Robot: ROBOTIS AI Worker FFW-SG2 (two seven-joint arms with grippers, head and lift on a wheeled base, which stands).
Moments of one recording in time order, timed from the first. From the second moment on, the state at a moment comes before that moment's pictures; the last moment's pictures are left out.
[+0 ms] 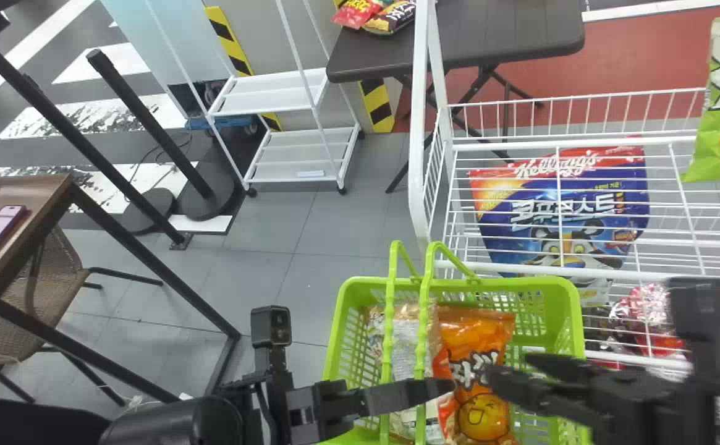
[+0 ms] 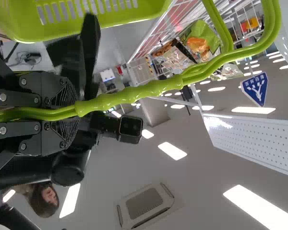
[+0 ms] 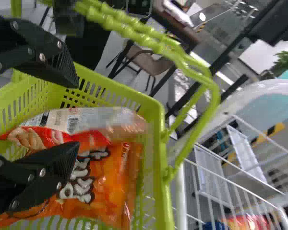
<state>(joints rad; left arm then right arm) 0.37 0.17 0.31 -1.81 0.43 1.10 -1.57 0.40 -0.06 0.16 -2.23 -0.43 1.10 0.39</state>
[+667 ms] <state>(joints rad) 0.39 0.16 0.30 -1.83 0.44 1.11 -1.57 0.09 -0.06 -0.23 -2.02 -0.20 0.84 0.33</state>
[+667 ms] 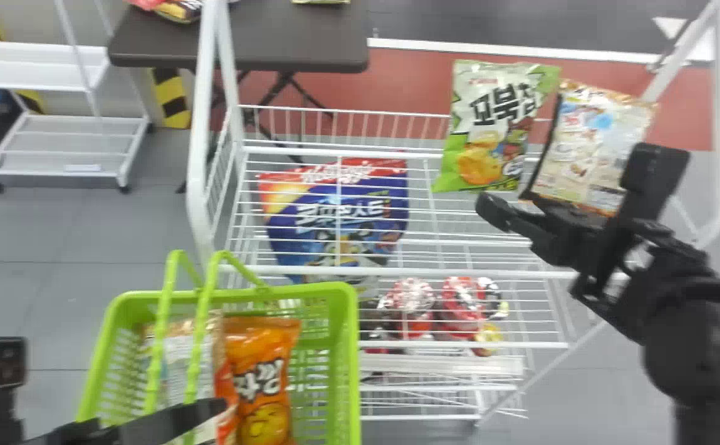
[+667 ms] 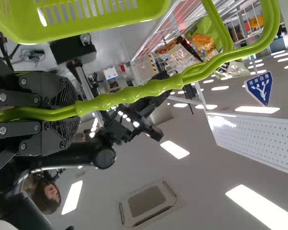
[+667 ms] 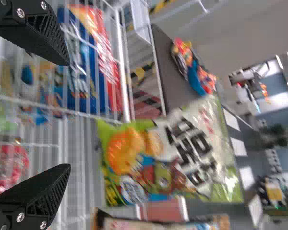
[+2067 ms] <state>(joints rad) 0.40 0.14 0.33 -1.81 0.43 1.10 -1.57 -0.22 -0.05 -0.17 -1.49 0.00 0.48 0.32</state>
